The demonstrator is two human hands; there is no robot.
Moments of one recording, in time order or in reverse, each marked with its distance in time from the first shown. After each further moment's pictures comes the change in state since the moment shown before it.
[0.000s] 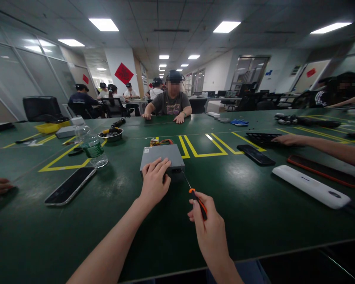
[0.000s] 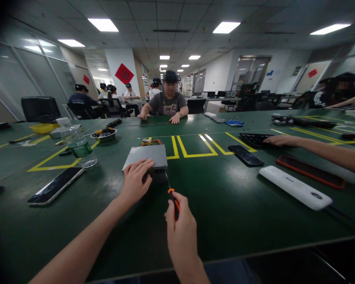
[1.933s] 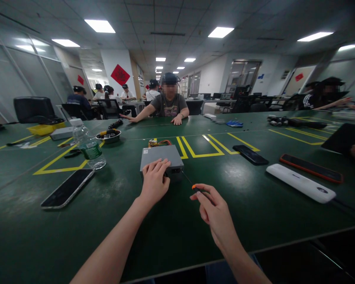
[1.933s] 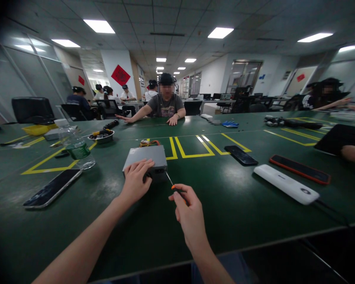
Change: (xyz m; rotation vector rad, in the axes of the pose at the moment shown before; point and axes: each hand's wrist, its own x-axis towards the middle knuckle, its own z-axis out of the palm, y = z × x) left_hand 0.002 0.000 -0.003 -0.019 -0.030 0.017; right_hand 0.025 -0.008 -0.018 0.360 0.003 0.237
